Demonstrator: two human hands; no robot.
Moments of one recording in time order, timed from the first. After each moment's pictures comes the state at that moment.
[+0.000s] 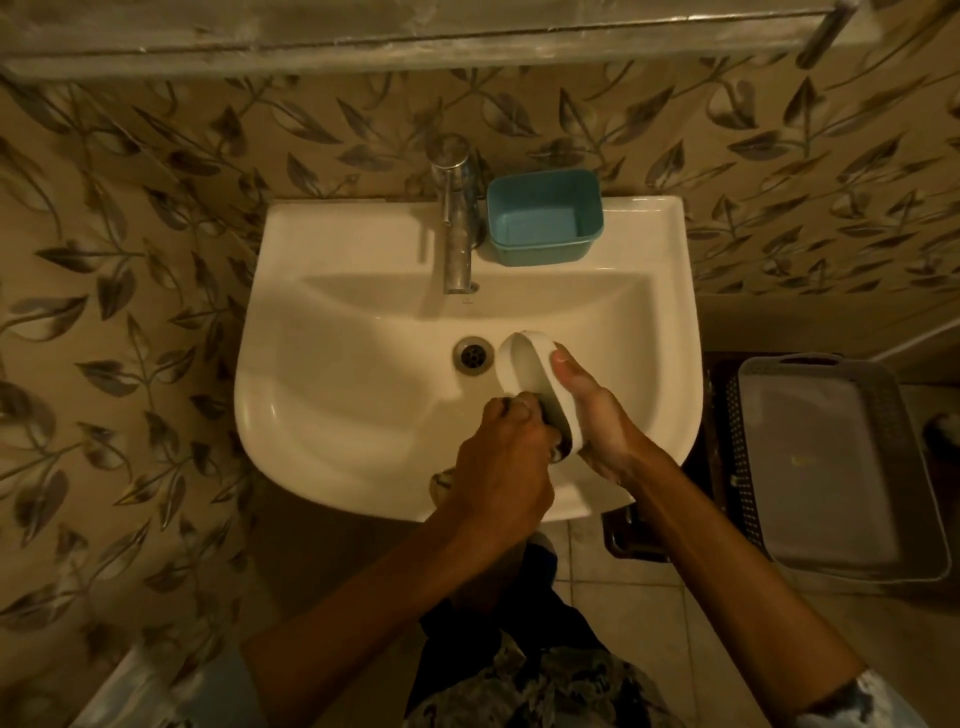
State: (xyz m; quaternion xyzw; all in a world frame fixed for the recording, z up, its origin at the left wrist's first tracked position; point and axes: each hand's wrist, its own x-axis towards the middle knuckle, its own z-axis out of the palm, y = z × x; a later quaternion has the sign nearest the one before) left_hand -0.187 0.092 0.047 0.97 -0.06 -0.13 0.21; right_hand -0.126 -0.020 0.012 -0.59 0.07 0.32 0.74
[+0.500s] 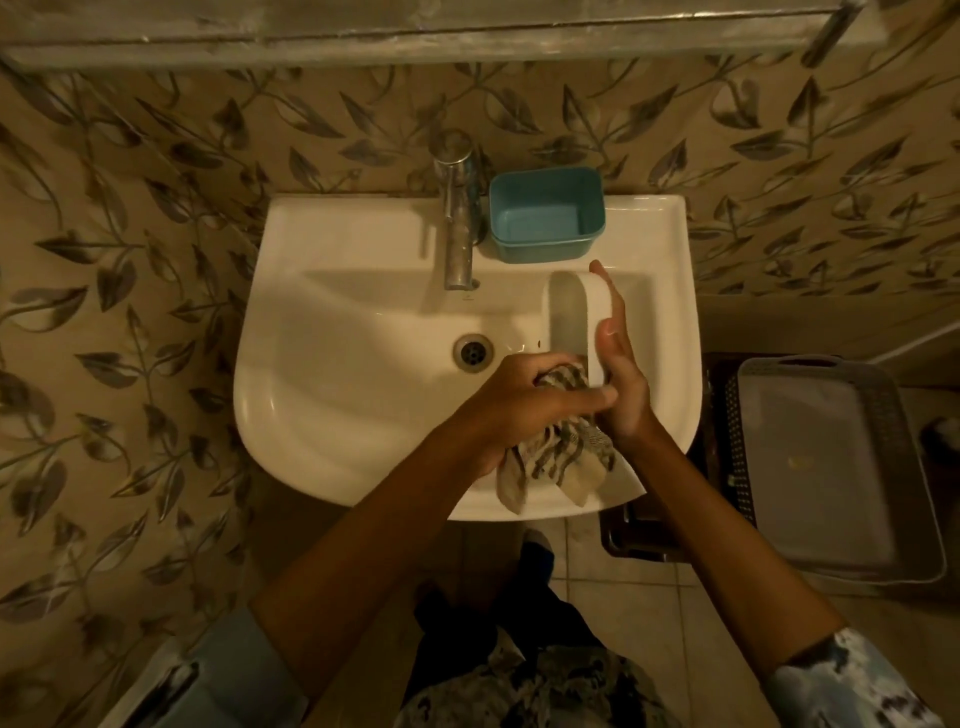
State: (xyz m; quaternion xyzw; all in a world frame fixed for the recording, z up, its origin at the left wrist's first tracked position) left_hand -0.139 0.095 0.086 0.68 0.13 -0.30 0.66; right_hand -0.110 -0.023 0.020 -0.59 -0.04 0.11 0.80
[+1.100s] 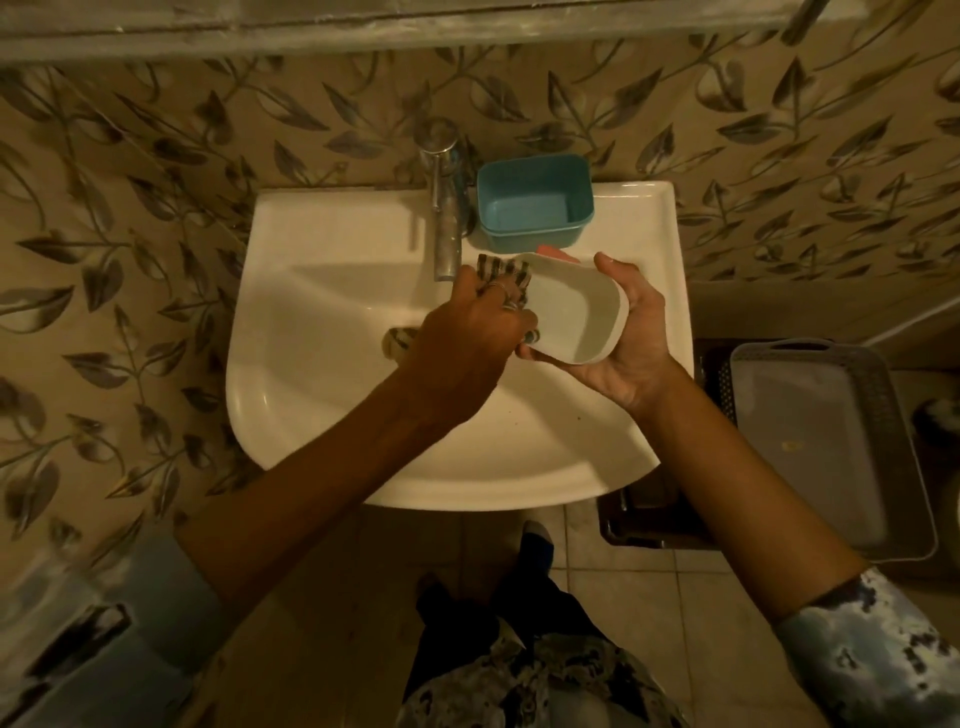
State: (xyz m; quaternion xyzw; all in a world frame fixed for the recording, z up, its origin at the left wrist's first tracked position) left_hand -0.119 0.129 0.091 0.98 -0.21 0.00 0.05; right_hand -0.077 -0.030 0.047 -0.34 0.07 0.32 0.88
